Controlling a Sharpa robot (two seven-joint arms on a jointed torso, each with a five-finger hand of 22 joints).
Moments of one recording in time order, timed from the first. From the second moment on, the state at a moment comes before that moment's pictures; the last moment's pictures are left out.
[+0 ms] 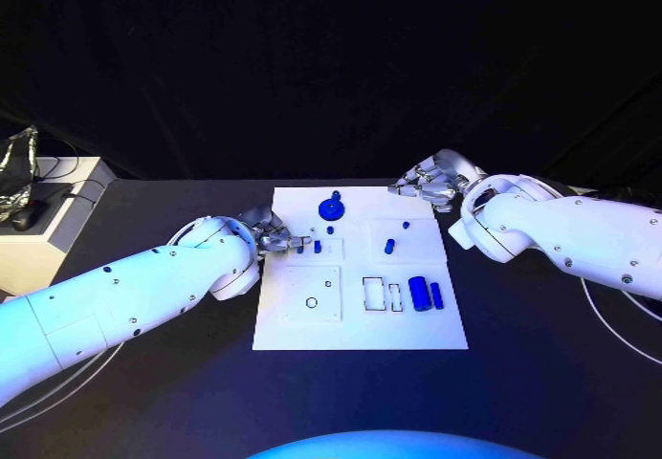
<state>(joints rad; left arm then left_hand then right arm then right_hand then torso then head) 1.12 -0.61 0.05 1.35 -1.18 -0.30 -0.53 1.18 -0.09 -0.16 0.28 0.53 1.15 -0.01 0.37 0.64 1.30 -0.07 0.75 0.51 1.43 -0.12 1.21 1.09 0.06 1.40 -0.11 1.15 1.31 1.30 -0.85 -0.11 1.43 -0.95 -0.51 -0.15 1.14 -0.05 -0.11 0.09 0.55 1.07 0.10 0.09 0.38 1.21 0.01 0.99 1.17 1.45 -0.06 1.17 1.07 0.09 1.46 -0.07 1.01 1.31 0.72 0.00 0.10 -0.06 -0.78</state>
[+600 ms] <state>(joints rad) 1.12 -0.63 0.14 1.36 -0.92 -0.32 -0.25 1.47 0.01 -0.11 0.10 0.52 0.88 0.16 0.26 0.25 0.94 0.10 0.50 0.15 1.03 0.05 0.80 0.61 0.12 1.06 0.04 0.38 1.06 1.30 -0.85 -0.11 1.43 -0.95 -0.51 -0.14 1.14 -0.05 -0.11 0.09 0.55 1.07 0.10 0.09 0.37 1.21 0.01 0.99 1.17 1.45 -0.06 1.17 1.07 0.09 1.46 -0.07 1.01 1.31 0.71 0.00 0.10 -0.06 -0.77</state>
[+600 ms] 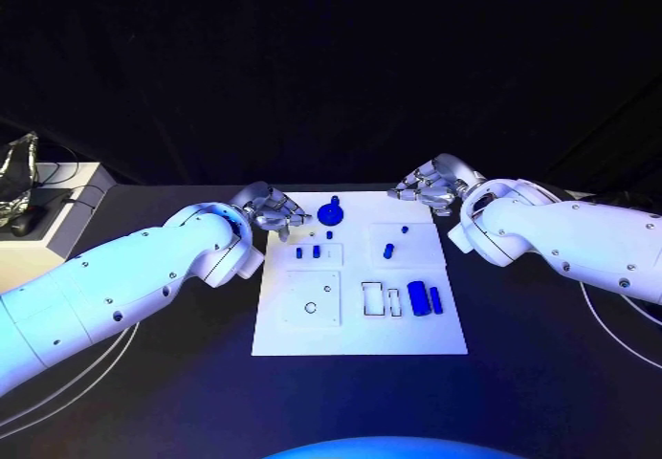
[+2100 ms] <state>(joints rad) 1.14 -0.45 0.05 1.17 -1.47 -0.28 -0.07 1.47 -0.06 0.12 -0.06 0.36 1.09 0.11 0.07 0.07 1.02 0.11 0.24 0.06 0.96 0.05 1.21 0.42 0.12 1.03 0.03 0.62 1.31 1.30 -0.84 -0.11 1.41 -0.86 -0.65 -0.01 1.19 -0.02 -0.10 0.02 0.61 1.01 0.14 0.08 0.28 1.13 0.05 0.42 0.37 1.33 -0.02 0.58 0.66 0.12 1.36 -0.02 0.07 0.98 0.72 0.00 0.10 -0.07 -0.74</state>
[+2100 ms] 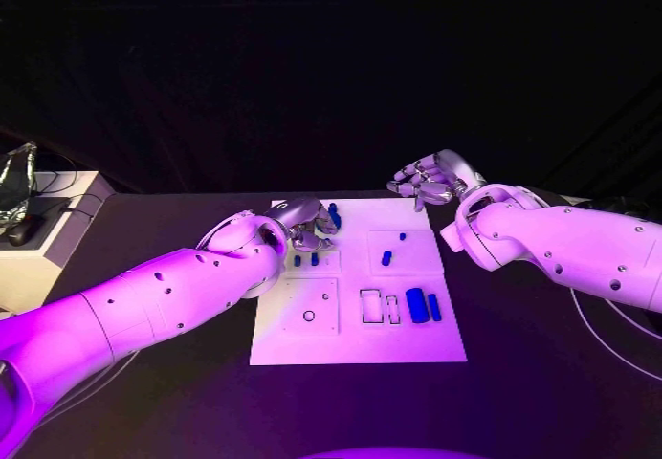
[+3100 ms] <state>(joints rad) 1.13 -0.40 0.04 1.10 -1.48 -0.26 -0.11 1.46 -0.08 0.18 -0.03 0.36 1.03 0.12 0.07 0.07 1.02 0.13 0.17 0.06 0.94 0.06 1.24 0.34 0.15 1.00 0.05 0.64 1.31 1.30 -0.83 -0.11 1.40 -0.63 -0.70 0.17 1.23 -0.02 0.03 -0.02 0.62 1.01 0.19 0.07 0.07 1.15 0.13 0.07 0.06 1.22 0.10 0.07 0.07 0.11 1.12 0.11 0.09 0.08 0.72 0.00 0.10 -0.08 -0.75</state>
